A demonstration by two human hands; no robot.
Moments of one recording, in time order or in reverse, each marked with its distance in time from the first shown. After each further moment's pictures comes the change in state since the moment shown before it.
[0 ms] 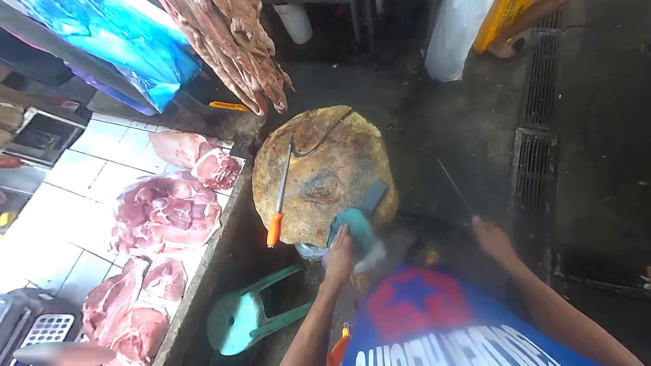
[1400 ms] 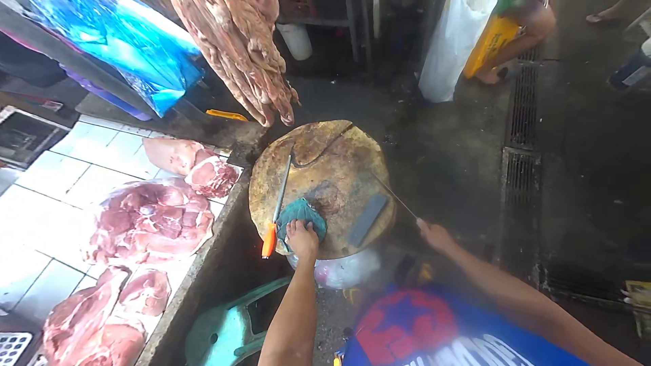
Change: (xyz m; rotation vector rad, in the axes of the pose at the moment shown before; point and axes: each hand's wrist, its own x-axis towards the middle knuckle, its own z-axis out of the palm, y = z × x) left_hand 0.099 -0.087 -0.041 0.115 0.387 -0.491; right_hand 0.047 -0.082 0.093 -0.125 -0.237 -0.248
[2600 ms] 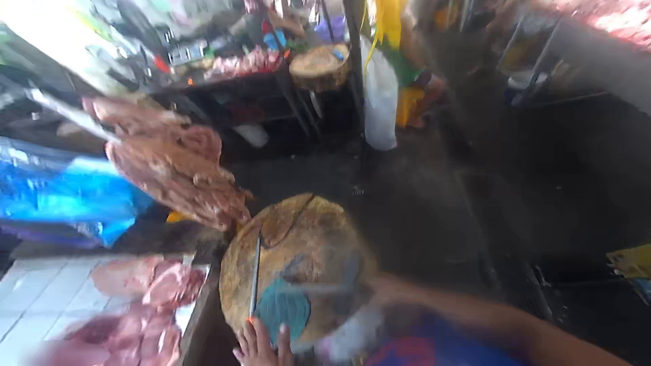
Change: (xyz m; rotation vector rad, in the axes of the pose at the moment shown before) left_hand -0.083 0.010 -0.129 -0.068 0.084 0.471; right_hand -0.049 -0.138 -0.001 -0.162 -0.226 -0.390
